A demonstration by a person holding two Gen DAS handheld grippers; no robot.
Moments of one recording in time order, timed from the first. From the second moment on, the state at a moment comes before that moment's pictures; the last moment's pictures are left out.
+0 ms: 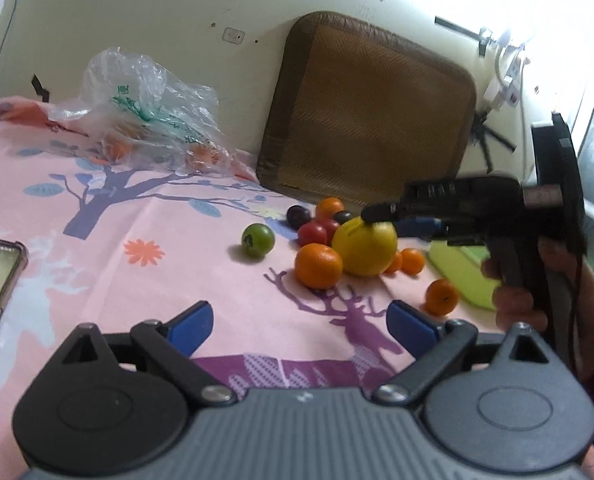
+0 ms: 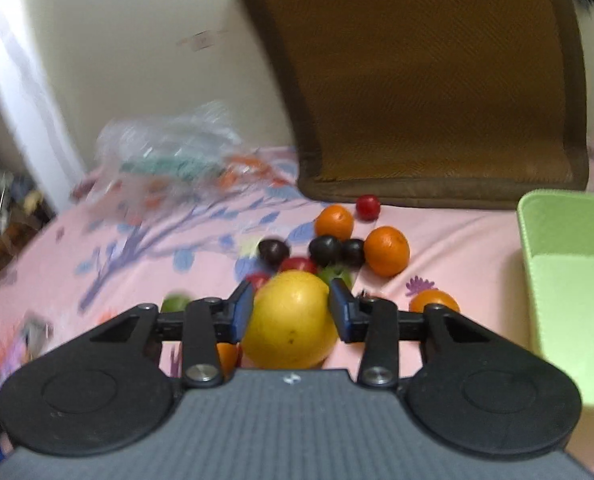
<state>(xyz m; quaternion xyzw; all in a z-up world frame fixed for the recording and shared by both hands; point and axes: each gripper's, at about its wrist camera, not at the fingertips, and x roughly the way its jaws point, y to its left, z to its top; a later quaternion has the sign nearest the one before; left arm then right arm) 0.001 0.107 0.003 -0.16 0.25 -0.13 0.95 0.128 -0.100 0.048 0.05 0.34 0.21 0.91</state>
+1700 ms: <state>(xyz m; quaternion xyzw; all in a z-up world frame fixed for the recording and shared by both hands) 0.084 -0.065 0.061 -0.08 0.30 -0.34 0.89 0.029 -0.200 0.050 -0.02 0.21 0.14 0.97</state>
